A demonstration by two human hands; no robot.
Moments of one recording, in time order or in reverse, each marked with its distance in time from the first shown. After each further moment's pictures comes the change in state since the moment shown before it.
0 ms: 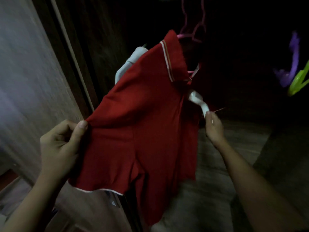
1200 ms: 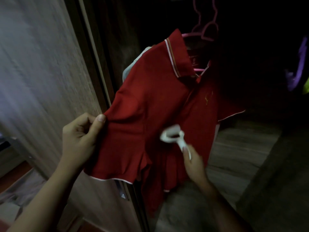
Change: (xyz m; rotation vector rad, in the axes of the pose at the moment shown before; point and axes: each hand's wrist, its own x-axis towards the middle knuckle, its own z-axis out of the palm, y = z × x) left_hand 0.003 0.008 -0.004 -0.056 -0.030 0.024; right_hand -0.144 0.006 0.054 -0.145 -0.185 -0.036
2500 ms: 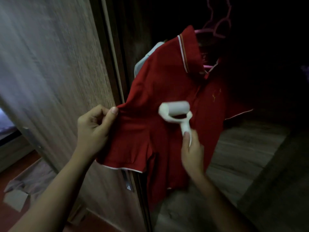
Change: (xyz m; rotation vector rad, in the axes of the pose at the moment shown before) left_hand 0.000 0.004 0.000 0.003 0.000 -0.022; right_hand -0.006 -0.074 0.003 0.056 0.197 -0.088
